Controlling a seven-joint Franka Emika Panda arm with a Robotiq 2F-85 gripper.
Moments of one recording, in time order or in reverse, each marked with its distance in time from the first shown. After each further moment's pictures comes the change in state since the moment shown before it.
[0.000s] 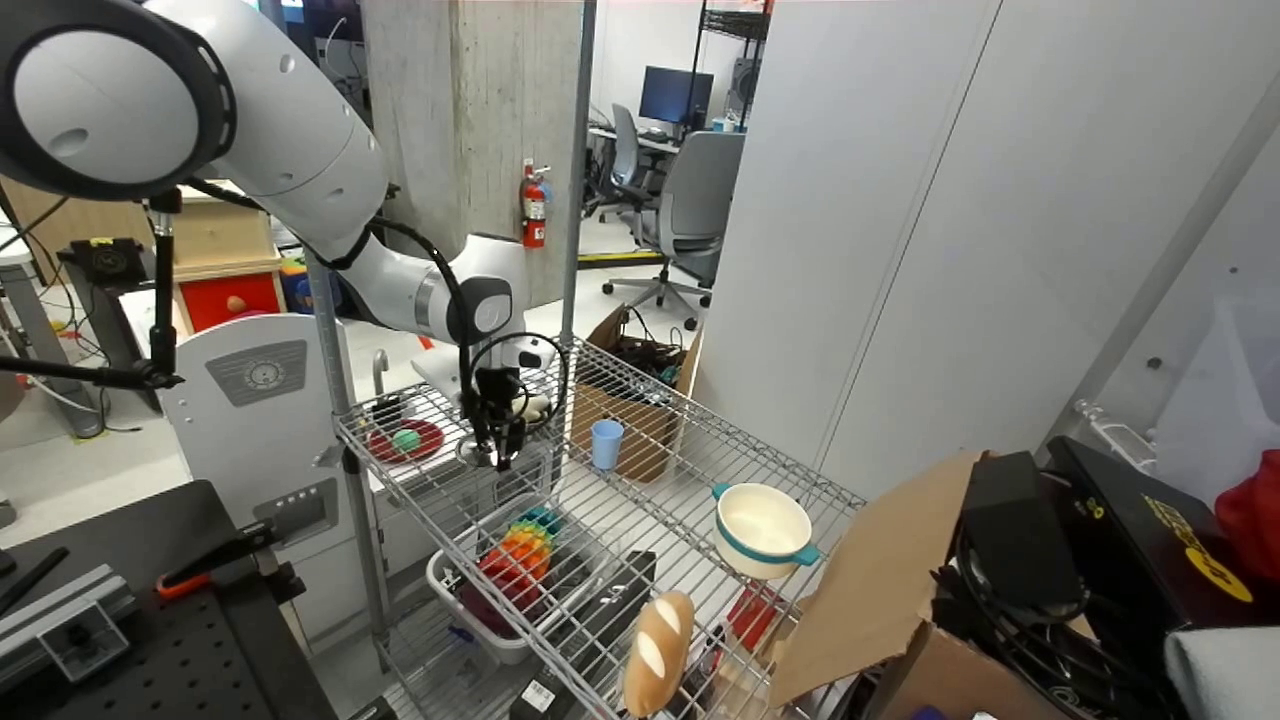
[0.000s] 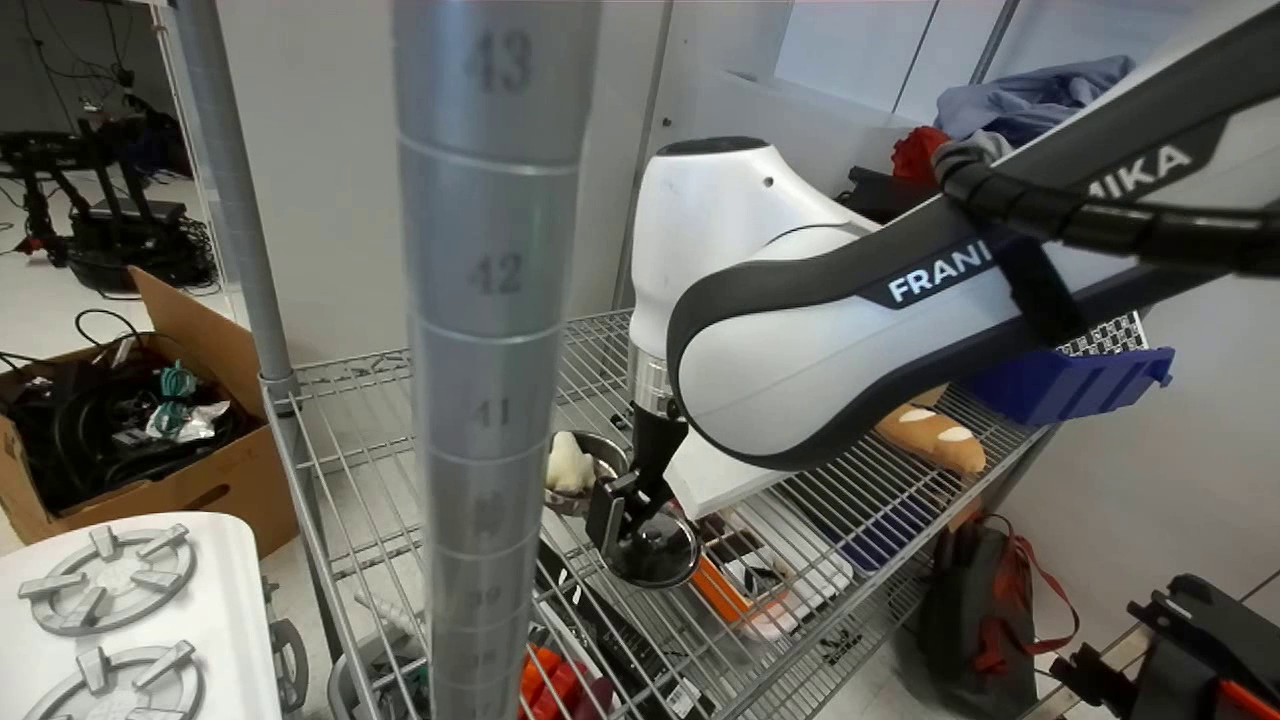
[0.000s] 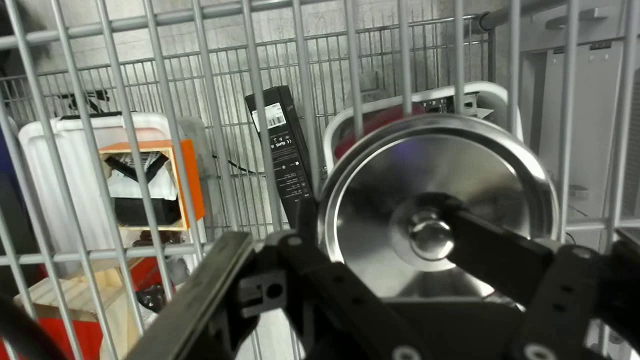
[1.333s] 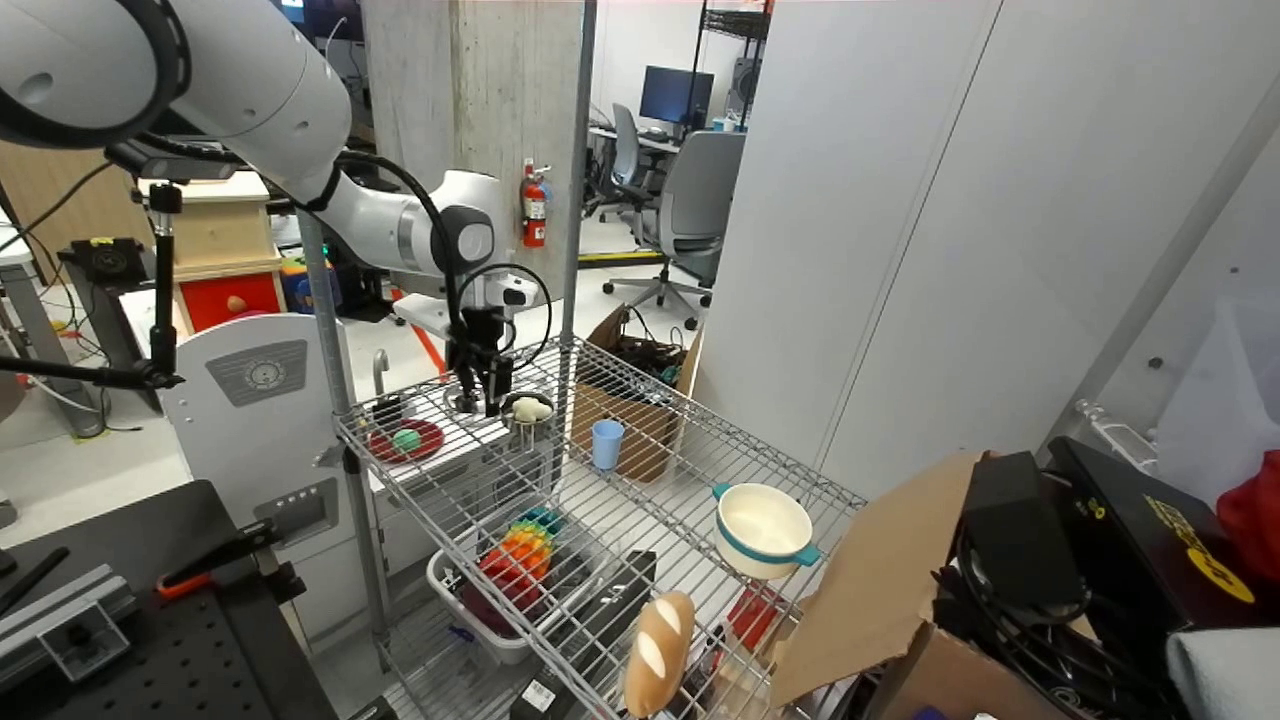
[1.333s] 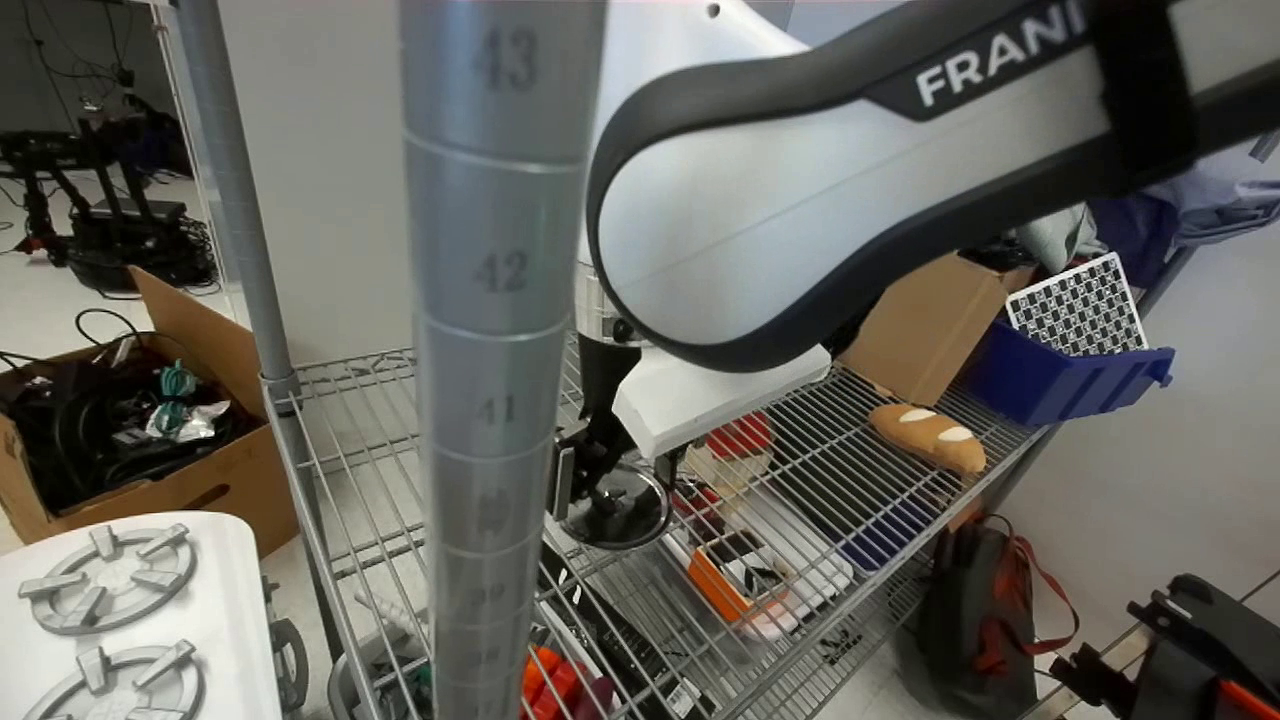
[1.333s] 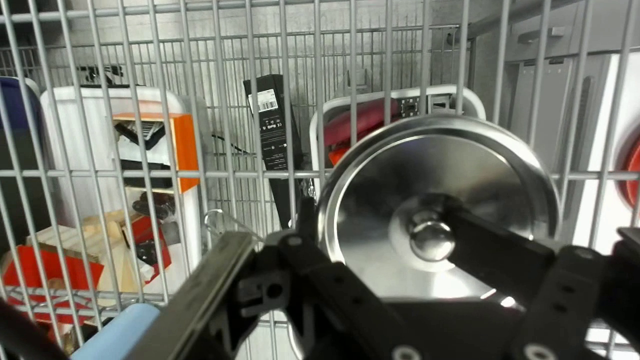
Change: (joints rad) arm 0.093 -0.068 -0.024 0.083 -0.003 -0.164 -0.011
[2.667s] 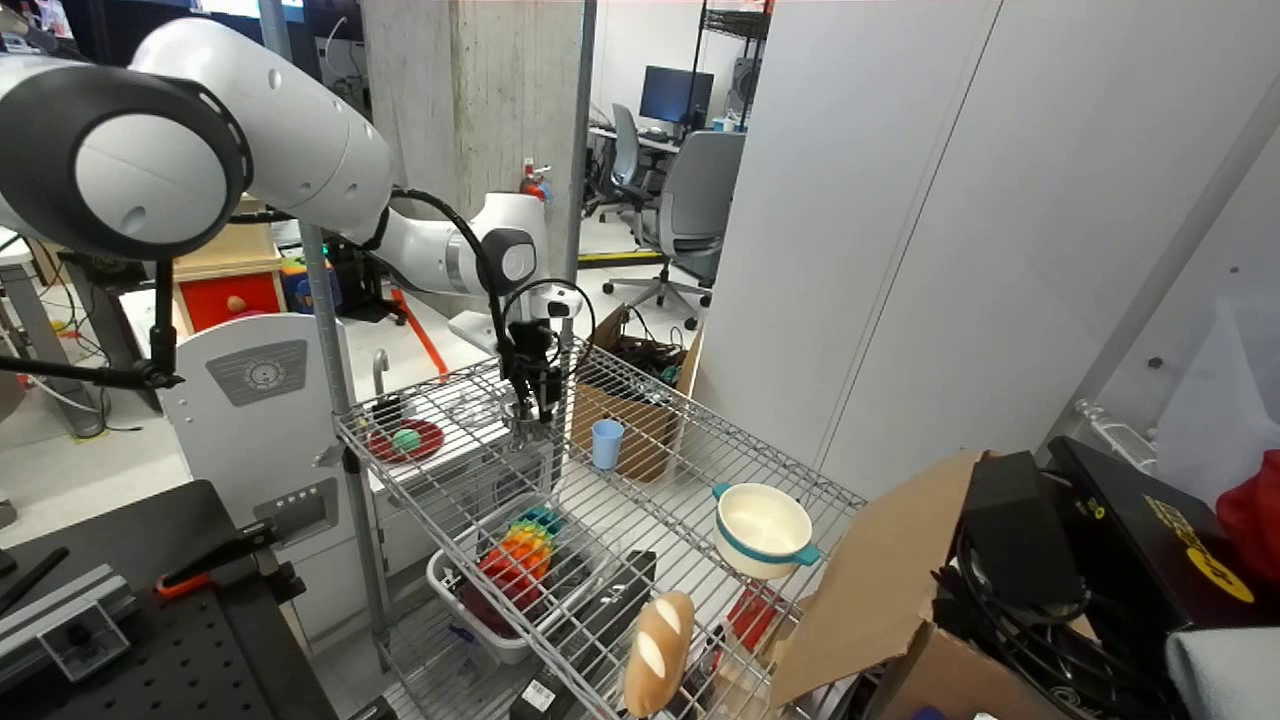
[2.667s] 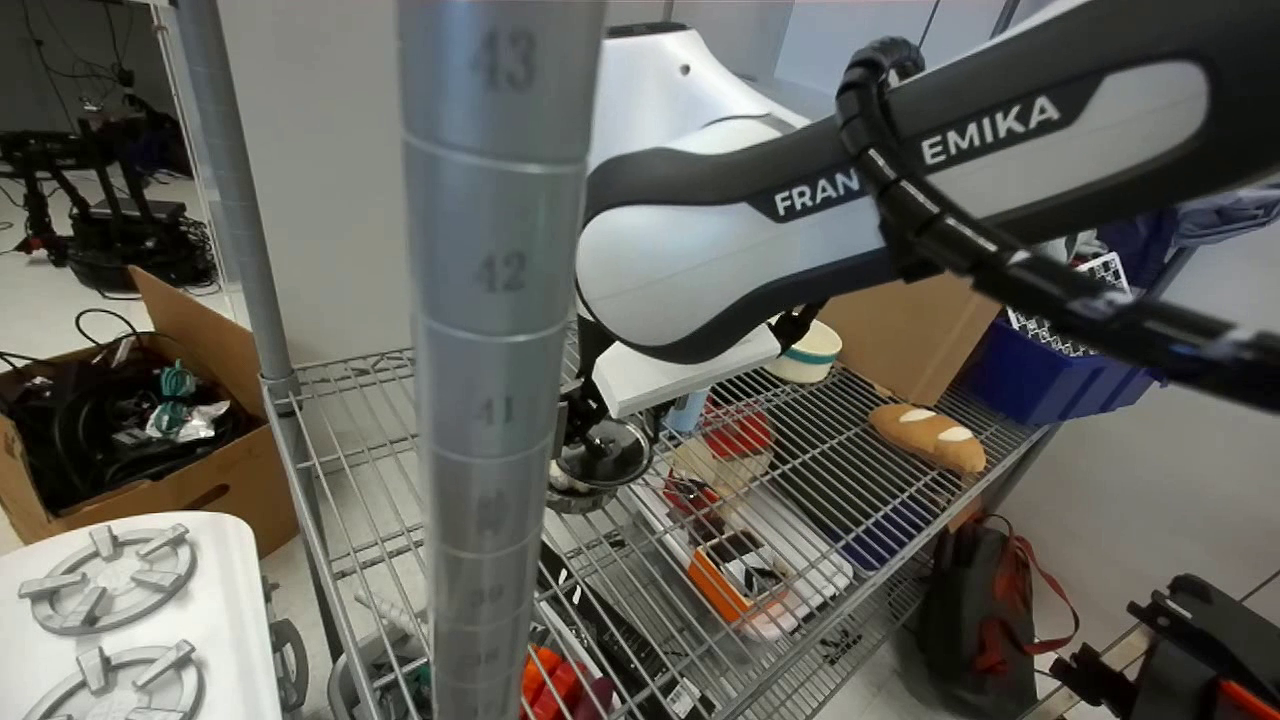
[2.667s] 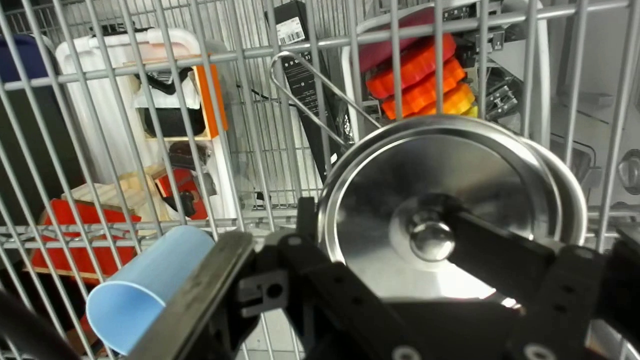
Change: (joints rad) arm -0.020 0.215 -0.074 0.322 -0.001 -0.020 0.032
